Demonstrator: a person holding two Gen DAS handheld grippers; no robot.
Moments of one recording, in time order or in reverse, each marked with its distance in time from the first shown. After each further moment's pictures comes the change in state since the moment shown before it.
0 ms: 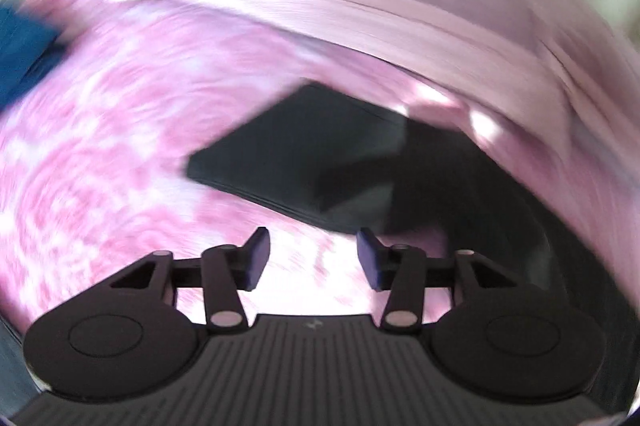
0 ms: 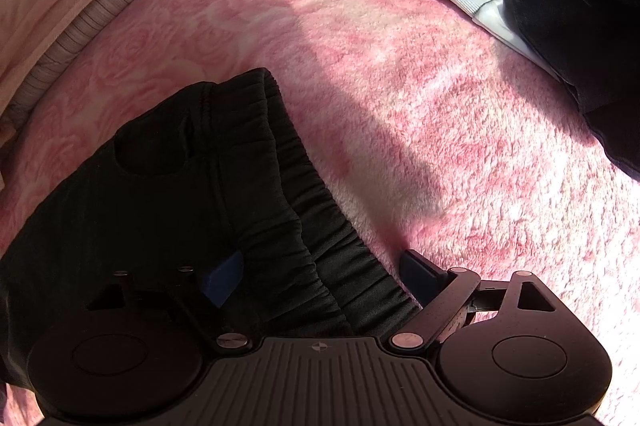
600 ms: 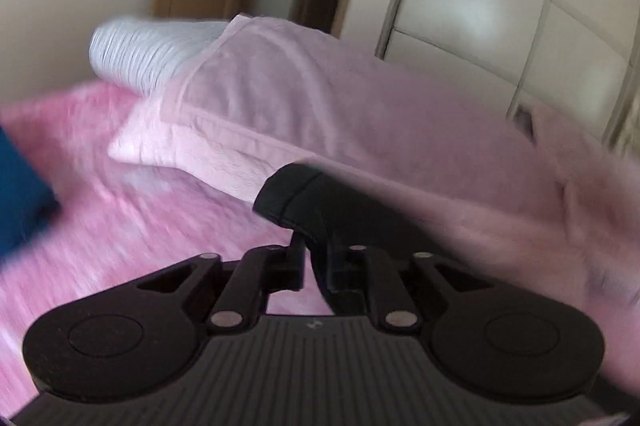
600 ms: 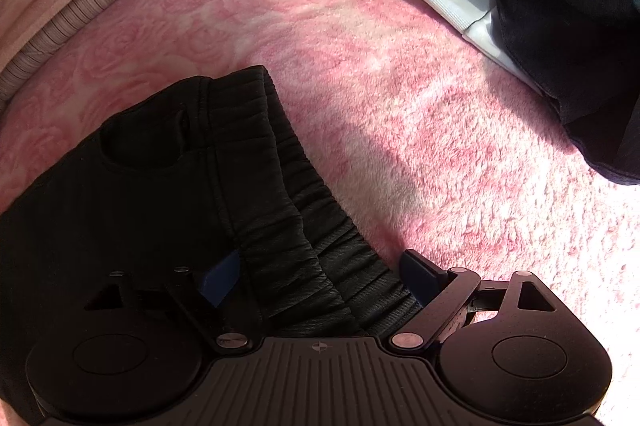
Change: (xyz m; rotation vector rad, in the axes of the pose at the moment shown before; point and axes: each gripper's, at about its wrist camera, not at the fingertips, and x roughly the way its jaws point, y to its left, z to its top) left arm 0.009 0.046 0.109 0.174 -0.359 -0.027; right arm 0.006 0.028 -0.010 -0.039 -0.051 -0.134
